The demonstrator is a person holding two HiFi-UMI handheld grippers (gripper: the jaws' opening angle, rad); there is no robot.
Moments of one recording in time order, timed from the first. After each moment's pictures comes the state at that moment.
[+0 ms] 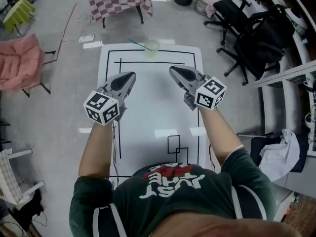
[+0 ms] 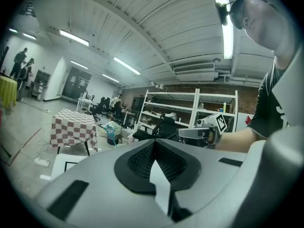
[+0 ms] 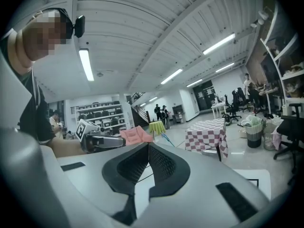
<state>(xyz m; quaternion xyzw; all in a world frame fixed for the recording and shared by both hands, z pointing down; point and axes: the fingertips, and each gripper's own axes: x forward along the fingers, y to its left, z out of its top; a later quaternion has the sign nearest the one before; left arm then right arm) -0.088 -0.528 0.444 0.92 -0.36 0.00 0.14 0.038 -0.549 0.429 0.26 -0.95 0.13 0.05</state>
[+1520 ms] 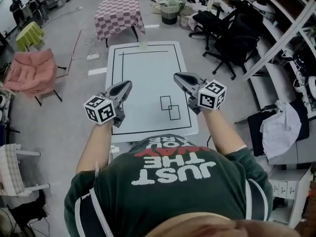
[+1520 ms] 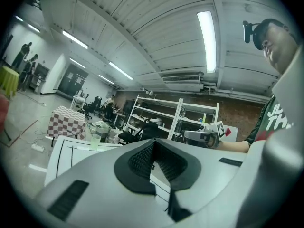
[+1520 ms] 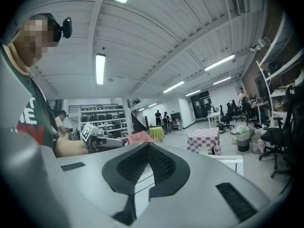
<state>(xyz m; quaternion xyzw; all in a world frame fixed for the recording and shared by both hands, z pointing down) -0.088 -0.173 0.322 0.93 -0.32 -0.04 0.17 0.086 -0.175 0.293 0.30 -0.95 0.10 0.02</state>
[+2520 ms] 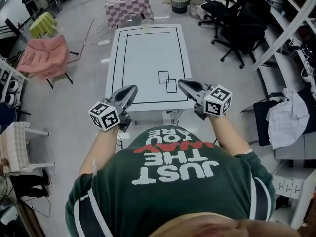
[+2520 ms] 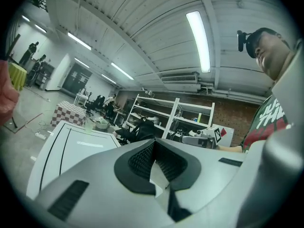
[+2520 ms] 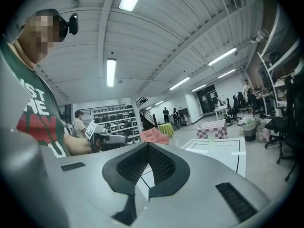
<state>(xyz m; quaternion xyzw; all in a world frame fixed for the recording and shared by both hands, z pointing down) -0.023 0.027 0.333 0.92 -0.34 -0.05 0.18 0.146 0.021 0.322 0.25 -0.96 0.12 0.02</state>
